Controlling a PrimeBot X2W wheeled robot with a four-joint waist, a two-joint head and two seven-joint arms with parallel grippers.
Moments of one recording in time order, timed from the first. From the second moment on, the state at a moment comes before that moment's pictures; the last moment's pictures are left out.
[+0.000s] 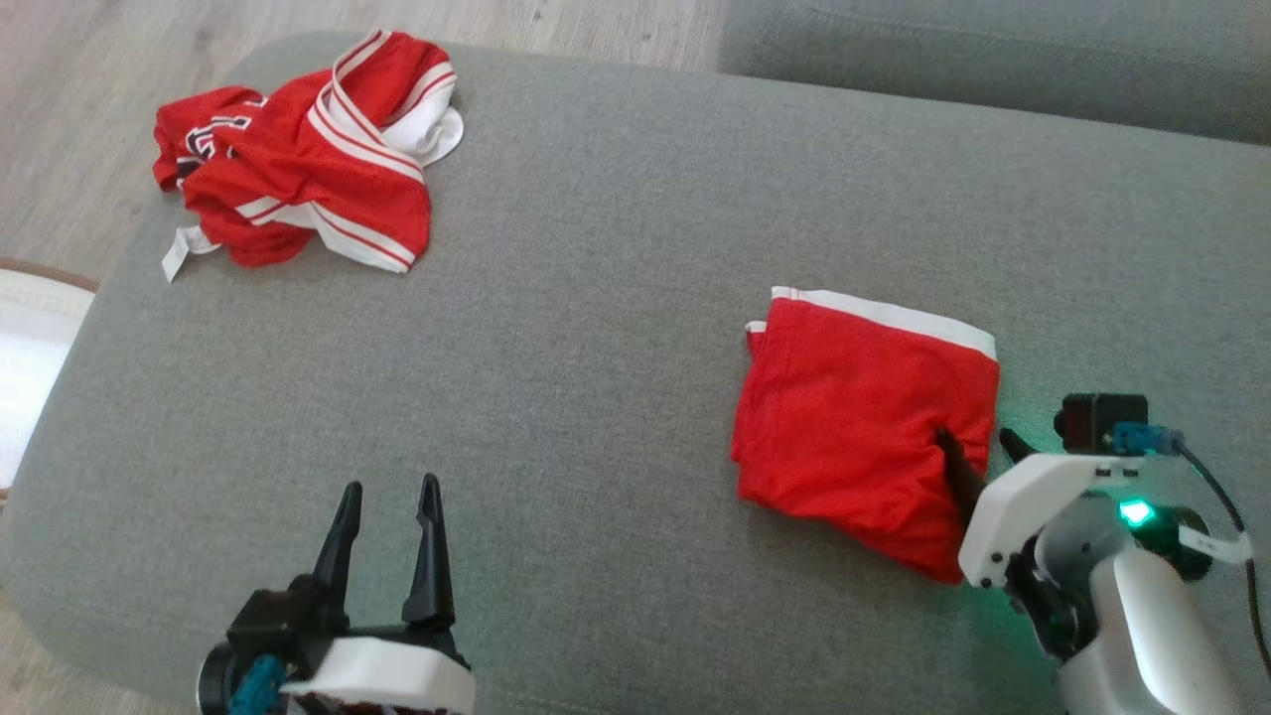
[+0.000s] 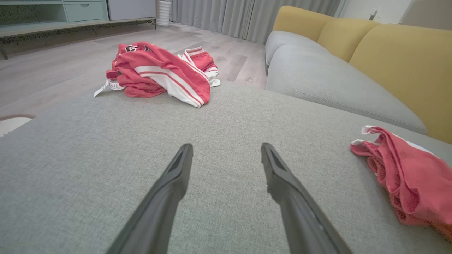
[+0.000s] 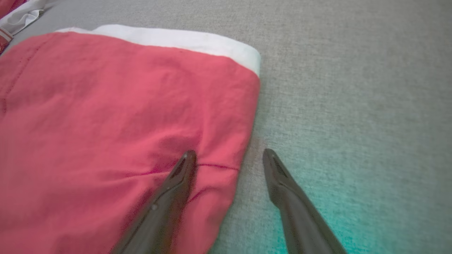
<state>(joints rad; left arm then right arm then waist) -0.03 0.30 -0.54 0.11 -0.65 0.28 -0.25 -0.20 -0.05 -0.04 0.42 0.16 0.13 0.37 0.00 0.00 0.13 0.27</state>
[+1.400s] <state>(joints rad) -0.24 0.33 -0.59 0.01 -0.54 0.26 -0.16 -0.47 -0.05 -0.21 0.41 0.02 0.13 0.22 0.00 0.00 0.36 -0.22</state>
